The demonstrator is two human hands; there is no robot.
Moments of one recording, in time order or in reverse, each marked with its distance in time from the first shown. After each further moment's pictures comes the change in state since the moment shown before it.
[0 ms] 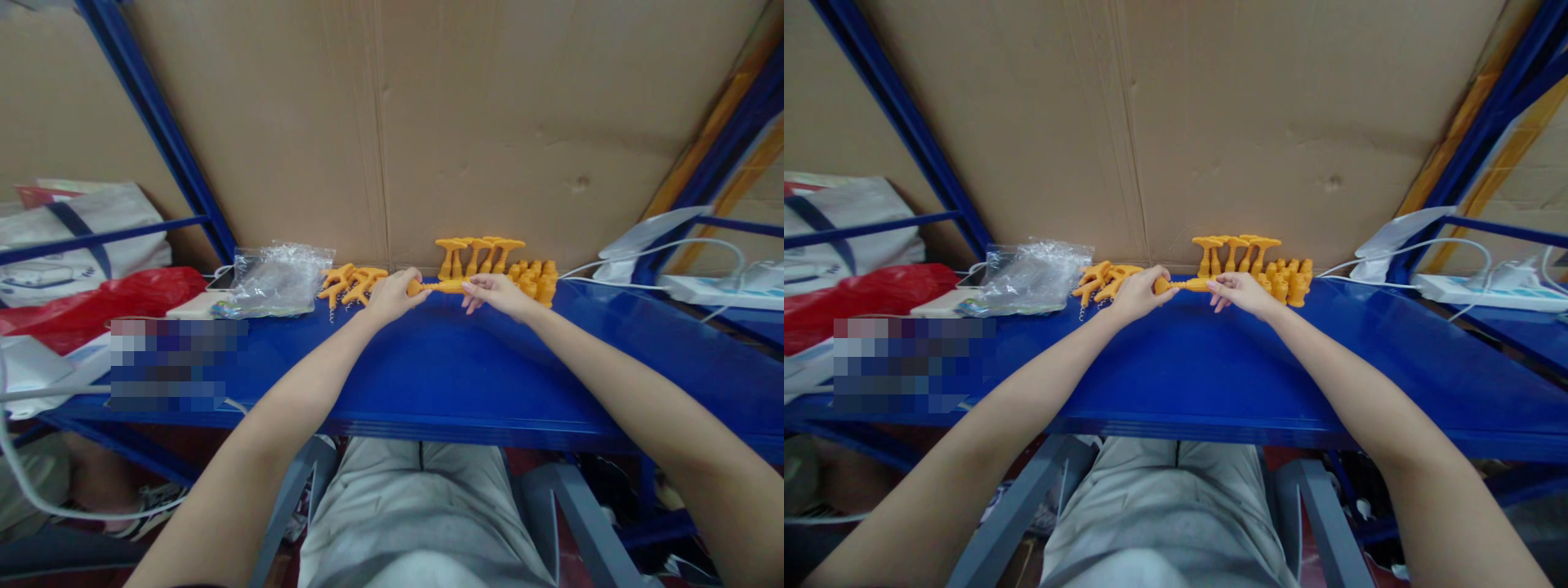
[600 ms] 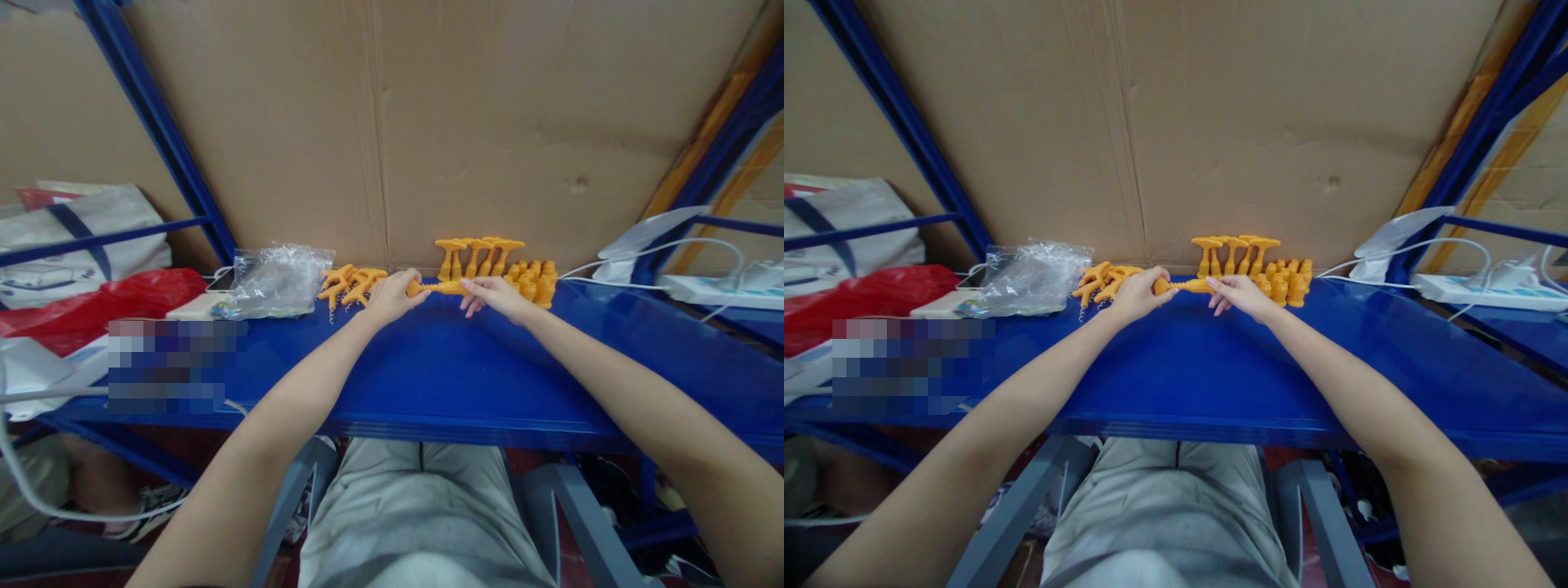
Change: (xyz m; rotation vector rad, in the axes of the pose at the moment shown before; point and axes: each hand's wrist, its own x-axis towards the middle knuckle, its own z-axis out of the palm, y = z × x) left_hand 0.000 -0.004 0.002 -0.017 0.027 0.044; right_hand 0.002 0.006 0.005 -0.076 0.036 0.074
